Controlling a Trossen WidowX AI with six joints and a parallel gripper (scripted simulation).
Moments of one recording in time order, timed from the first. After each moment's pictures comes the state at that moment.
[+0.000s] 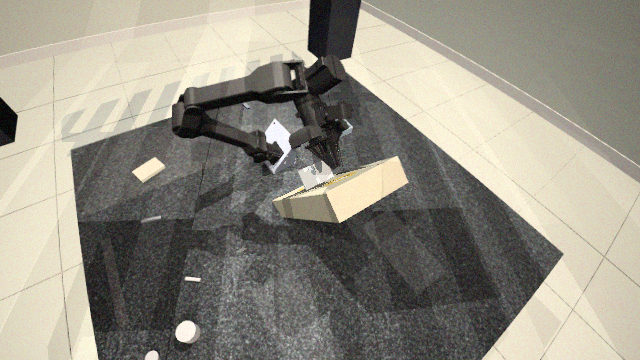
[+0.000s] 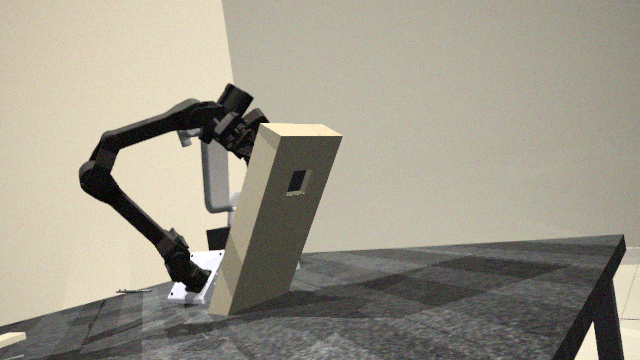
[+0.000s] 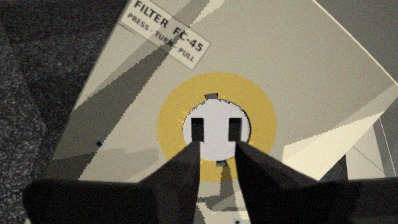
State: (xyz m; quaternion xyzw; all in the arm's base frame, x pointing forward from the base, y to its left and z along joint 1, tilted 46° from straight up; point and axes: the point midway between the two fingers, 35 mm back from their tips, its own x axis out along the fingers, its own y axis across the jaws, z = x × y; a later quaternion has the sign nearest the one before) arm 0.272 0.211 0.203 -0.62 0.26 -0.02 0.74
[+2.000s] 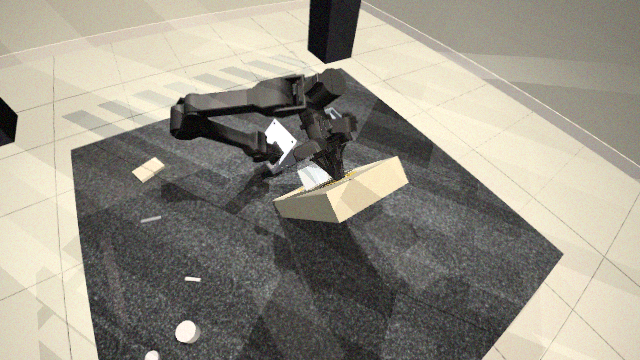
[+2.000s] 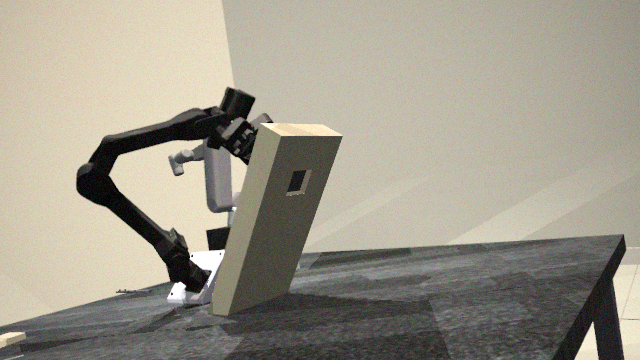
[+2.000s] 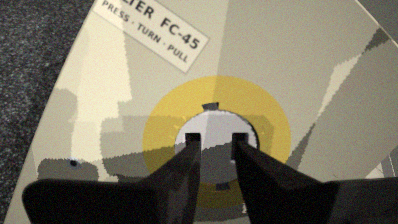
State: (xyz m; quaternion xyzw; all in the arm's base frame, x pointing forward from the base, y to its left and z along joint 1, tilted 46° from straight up) arm 0.296 0.199 0.195 -0.62 0.26 -0.02 0.74
